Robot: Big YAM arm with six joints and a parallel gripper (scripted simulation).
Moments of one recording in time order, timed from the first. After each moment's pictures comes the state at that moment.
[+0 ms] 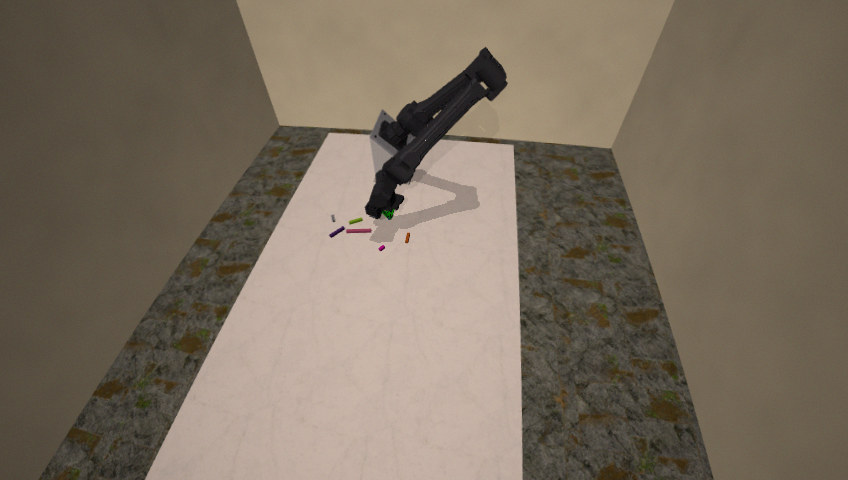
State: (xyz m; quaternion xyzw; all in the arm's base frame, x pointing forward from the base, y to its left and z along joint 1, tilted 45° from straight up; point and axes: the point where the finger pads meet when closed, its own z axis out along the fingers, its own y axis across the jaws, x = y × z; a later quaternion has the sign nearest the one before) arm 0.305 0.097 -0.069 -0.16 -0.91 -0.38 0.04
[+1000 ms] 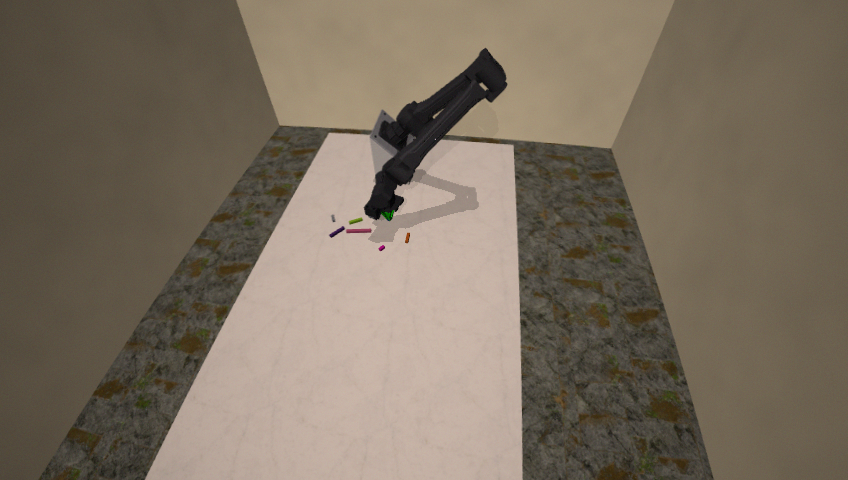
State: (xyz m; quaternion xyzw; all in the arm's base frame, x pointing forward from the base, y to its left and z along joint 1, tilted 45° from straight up) arm 0.309 0.099 -0.072 -0.17 -0.91 -0.38 0.04
